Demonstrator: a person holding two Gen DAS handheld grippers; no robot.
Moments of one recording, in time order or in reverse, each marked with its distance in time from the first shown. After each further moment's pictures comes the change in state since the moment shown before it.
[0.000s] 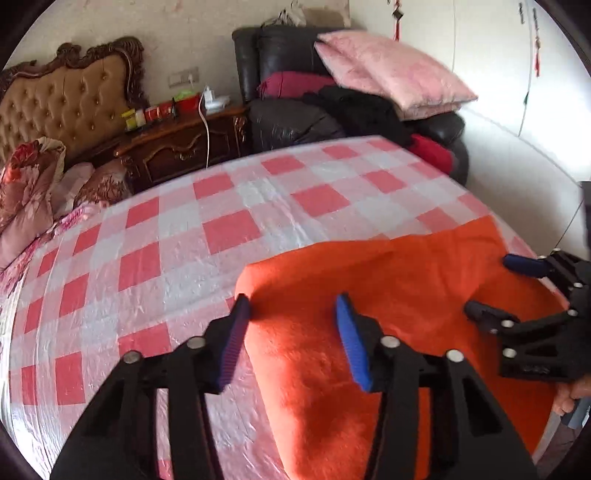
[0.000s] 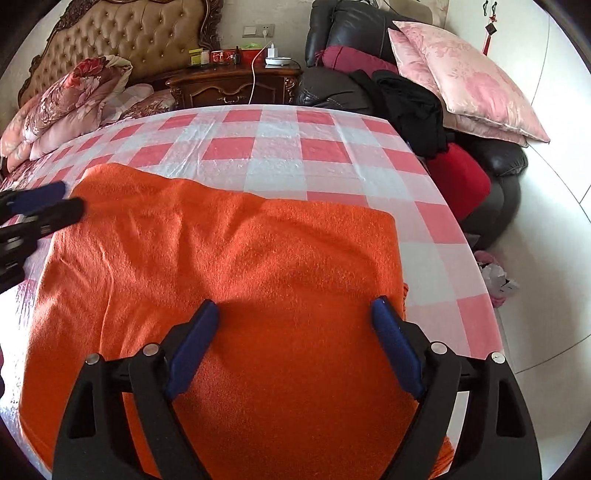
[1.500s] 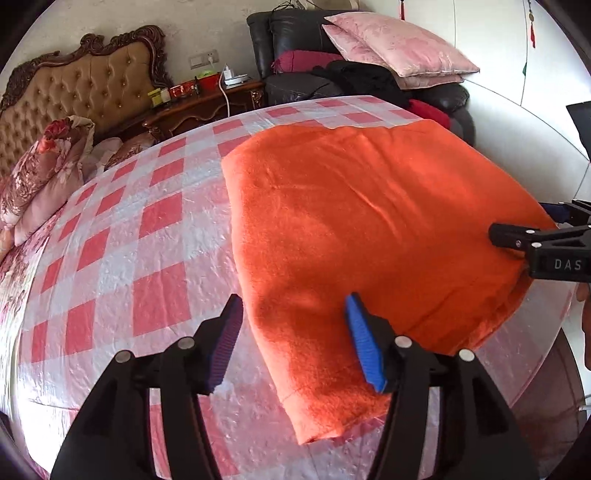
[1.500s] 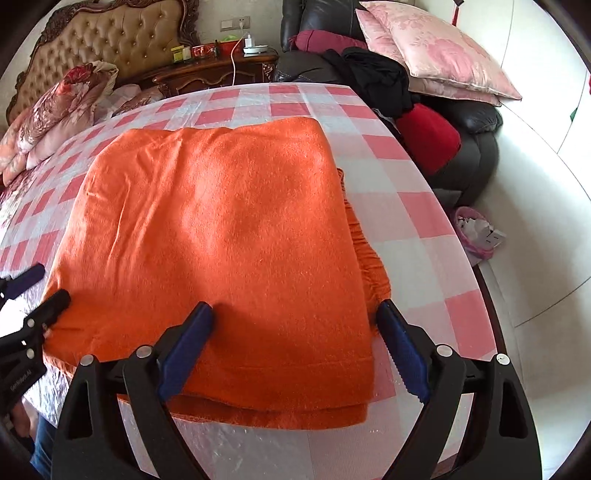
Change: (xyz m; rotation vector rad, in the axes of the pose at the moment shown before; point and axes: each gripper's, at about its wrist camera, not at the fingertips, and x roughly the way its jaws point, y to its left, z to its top) left arm -0.087 -0.055 -0.116 -0.019 0.034 0.084; right arm -0.056 -0.027 -0.072 0.082 0.065 -0.003
